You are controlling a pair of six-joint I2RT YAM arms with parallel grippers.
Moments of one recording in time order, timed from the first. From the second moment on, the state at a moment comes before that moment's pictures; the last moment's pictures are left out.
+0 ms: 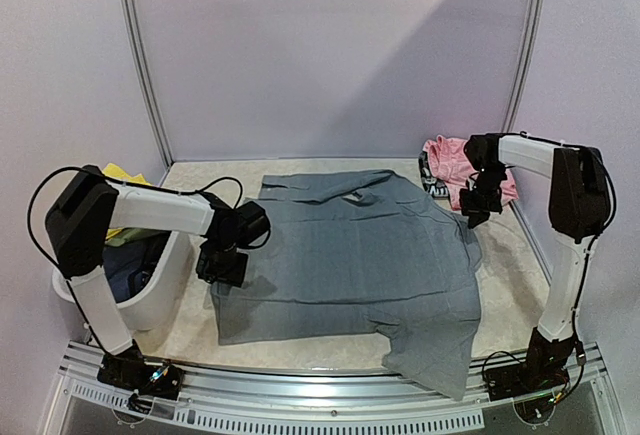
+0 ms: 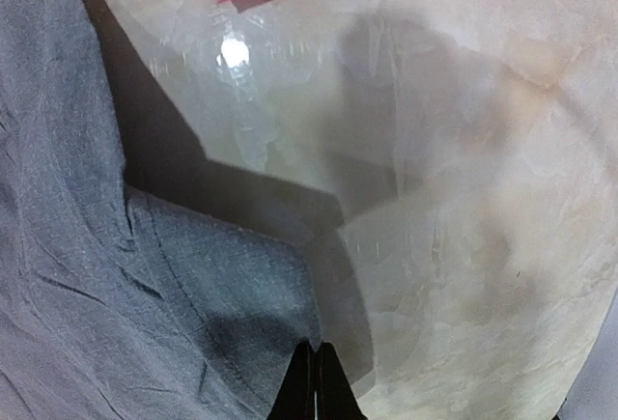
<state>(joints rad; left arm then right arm) -0.70 1.80 1.07 -0.87 -0.36 -0.70 0.14 2.04 1.62 -1.07 0.04 0.32</state>
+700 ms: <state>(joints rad) -0.96 1.58 1.19 -0.89 -0.43 -0.49 0.14 1.79 1.50 -1.07 -0.01 0.38</state>
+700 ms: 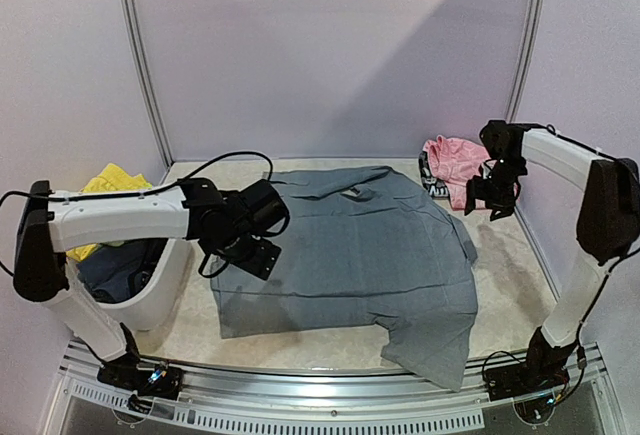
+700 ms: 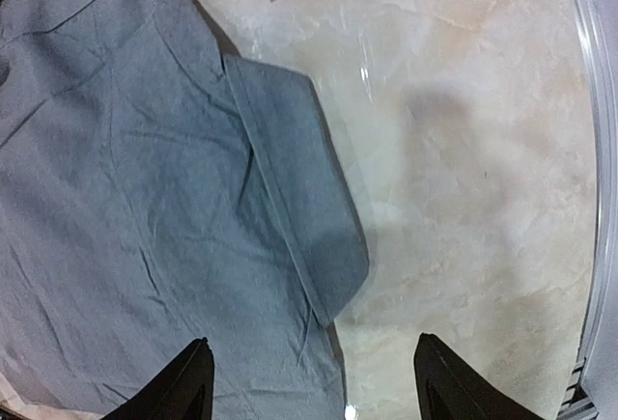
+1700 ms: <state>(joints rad) -1.42 1.96 1.41 -0.30 0.08 0.66 0.18 1.28 1.01 -1.01 -0.16 0.53</state>
